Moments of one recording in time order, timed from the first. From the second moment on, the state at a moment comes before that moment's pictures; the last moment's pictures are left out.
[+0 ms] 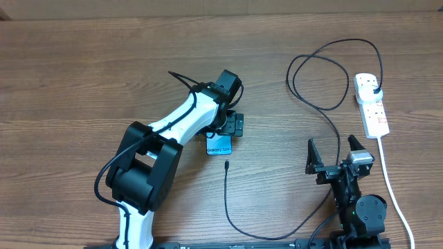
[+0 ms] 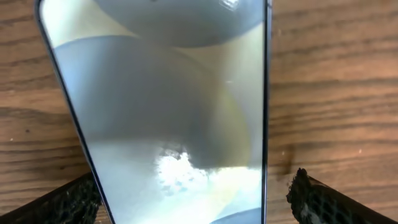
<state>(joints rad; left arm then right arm) -0.54 2.08 1.42 -0.80 0.04 -0.48 0.11 0.01 0.02 -0.03 0.00 0.04</state>
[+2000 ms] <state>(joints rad) -0.49 2.08 1.42 -0.75 0.01 -0.59 0.11 0.01 0.02 -0.03 0.00 0.04</state>
